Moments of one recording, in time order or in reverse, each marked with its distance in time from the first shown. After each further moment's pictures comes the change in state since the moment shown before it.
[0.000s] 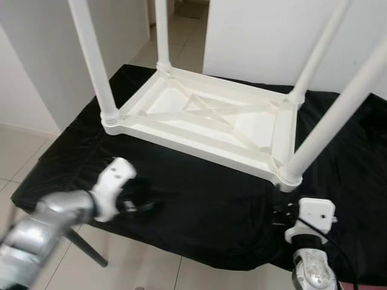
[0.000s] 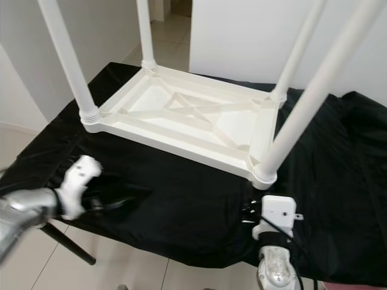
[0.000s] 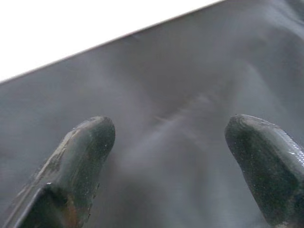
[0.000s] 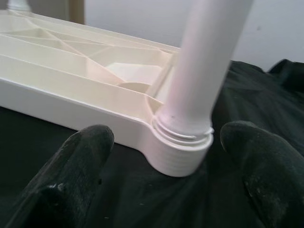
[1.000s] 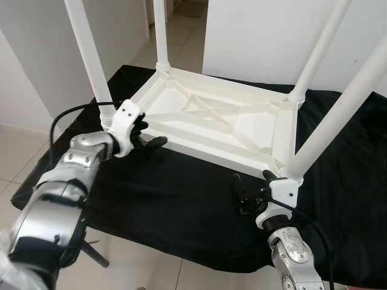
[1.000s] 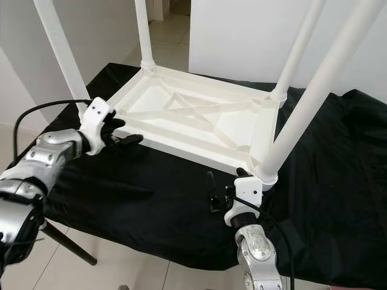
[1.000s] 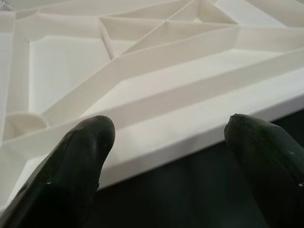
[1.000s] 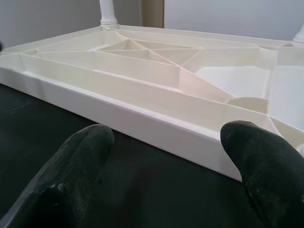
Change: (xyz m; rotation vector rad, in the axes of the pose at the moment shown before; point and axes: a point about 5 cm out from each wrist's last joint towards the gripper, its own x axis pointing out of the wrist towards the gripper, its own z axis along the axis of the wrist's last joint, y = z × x) left arm 0.090 0.068 0.060 0.002 -0.124 0.194; right arm 0.033 0.046 0.006 0.207 0.023 0.295
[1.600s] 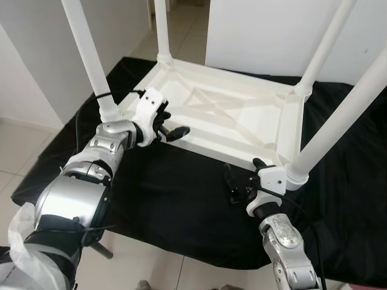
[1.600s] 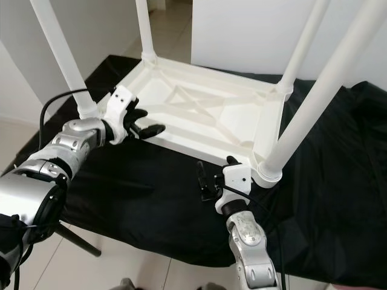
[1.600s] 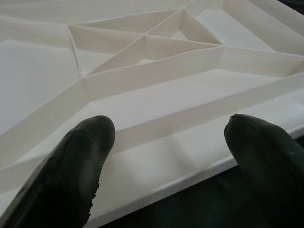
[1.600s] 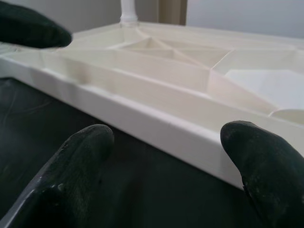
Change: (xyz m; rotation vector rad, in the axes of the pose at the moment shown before) left arm 0.021 -0.006 0.028 -0.053 -0.055 -0.019; right arm 0.018 0.016 0.010 -0.030 -0.030 0.086
